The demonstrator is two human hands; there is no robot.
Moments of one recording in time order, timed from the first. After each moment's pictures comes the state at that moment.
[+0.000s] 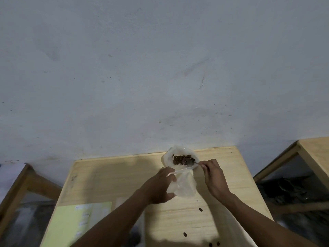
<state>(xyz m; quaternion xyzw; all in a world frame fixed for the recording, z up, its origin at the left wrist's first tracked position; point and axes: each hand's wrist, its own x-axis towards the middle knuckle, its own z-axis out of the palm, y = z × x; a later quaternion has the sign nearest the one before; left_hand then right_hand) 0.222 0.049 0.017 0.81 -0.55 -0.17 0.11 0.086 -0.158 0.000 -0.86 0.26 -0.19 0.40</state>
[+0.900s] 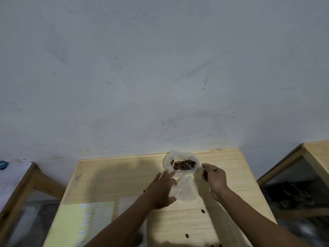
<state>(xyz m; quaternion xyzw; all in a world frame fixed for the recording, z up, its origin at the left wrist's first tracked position) 0.209 0.055 0.013 0.83 -0.51 -0.19 0.06 0.108 -0.146 0.010 -0.53 0.49 -0.17 0.67</state>
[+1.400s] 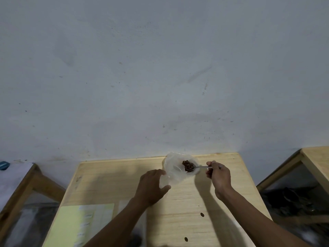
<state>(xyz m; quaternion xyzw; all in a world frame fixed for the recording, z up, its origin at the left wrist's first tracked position) 0.221 0.068 0.029 0.91 -0.37 -0.10 0.18 0.107 -0.153 0.037 -0.53 0.48 -0.22 0.66</state>
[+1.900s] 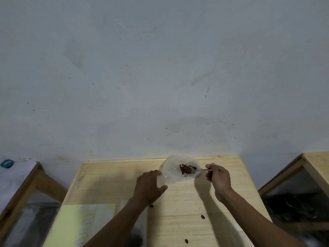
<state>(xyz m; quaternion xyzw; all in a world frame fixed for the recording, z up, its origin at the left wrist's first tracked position) 0.225 0.075 0.034 0.93 -0.31 -0.12 0.15 0.107 -0.149 0.046 -0.54 0.47 -0.21 0.67</state>
